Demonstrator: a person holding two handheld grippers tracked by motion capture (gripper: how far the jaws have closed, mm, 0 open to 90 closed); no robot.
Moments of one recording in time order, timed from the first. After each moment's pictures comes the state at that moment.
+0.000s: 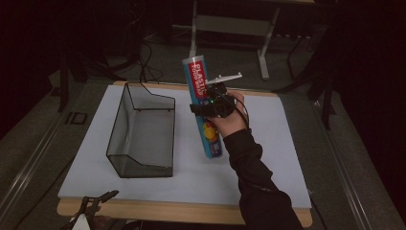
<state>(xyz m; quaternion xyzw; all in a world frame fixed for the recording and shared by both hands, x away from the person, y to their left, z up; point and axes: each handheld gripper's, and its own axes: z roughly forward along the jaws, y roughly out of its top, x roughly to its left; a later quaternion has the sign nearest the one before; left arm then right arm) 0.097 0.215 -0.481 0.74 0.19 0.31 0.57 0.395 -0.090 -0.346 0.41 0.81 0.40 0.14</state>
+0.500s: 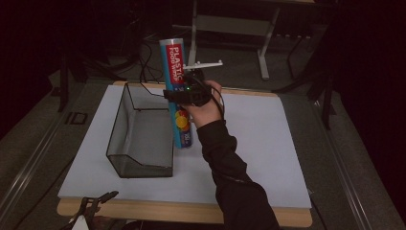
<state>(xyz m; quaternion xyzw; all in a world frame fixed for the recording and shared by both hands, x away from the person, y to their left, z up) 0.095 0.216 -0.480 0.74 0.18 0.31 0.57 0.398 -0.030 -0.321 0.40 0.78 0.47 0.10</state>
